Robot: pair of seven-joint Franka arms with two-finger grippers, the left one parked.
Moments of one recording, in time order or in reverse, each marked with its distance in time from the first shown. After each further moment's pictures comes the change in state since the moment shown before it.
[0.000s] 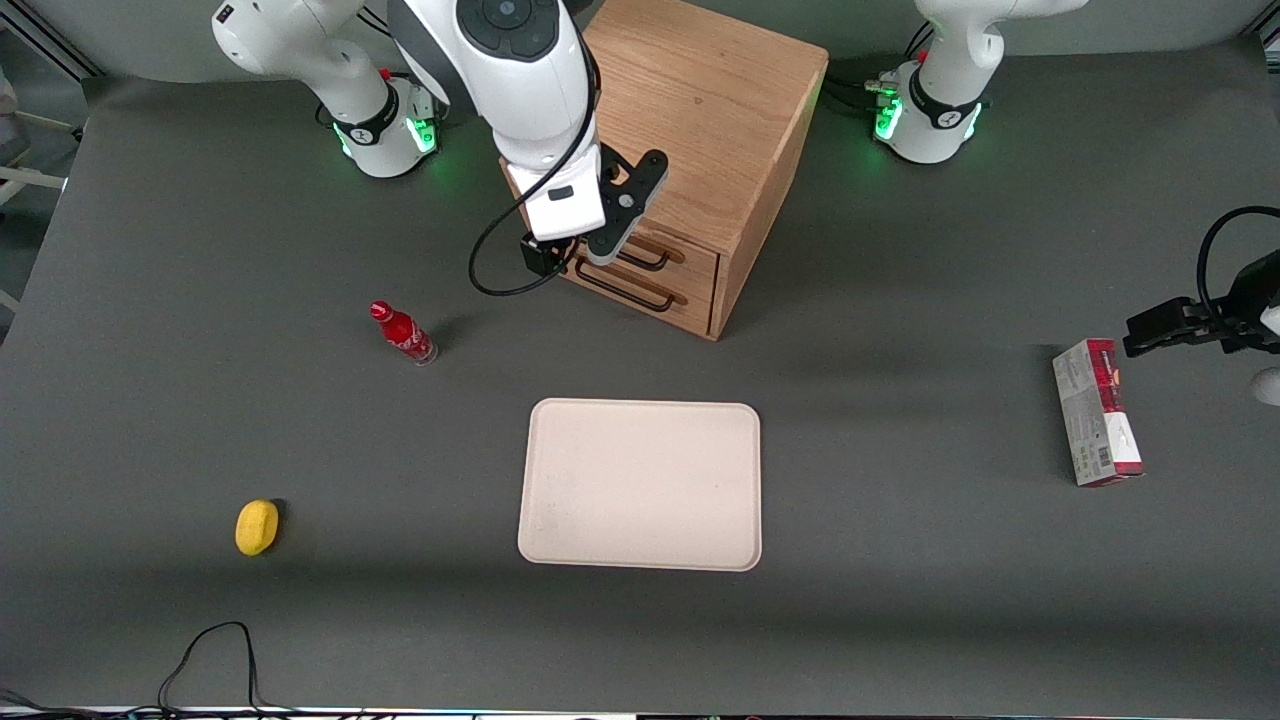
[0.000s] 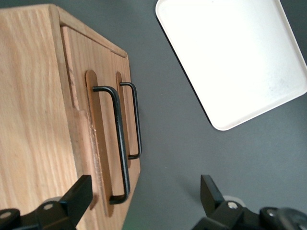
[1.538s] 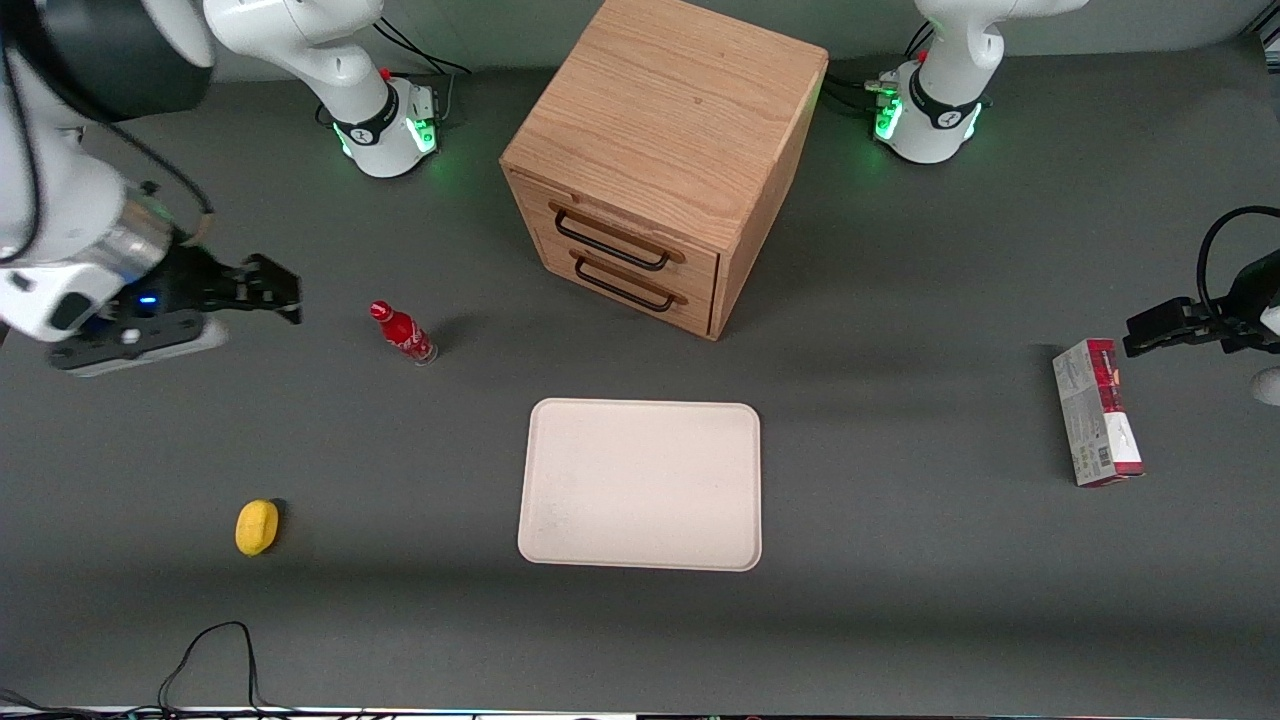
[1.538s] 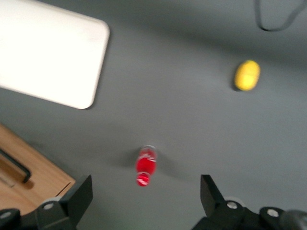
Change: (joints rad) arm -0.504 -0.191 0.008 -0.118 -0.069 -0.010 0.280
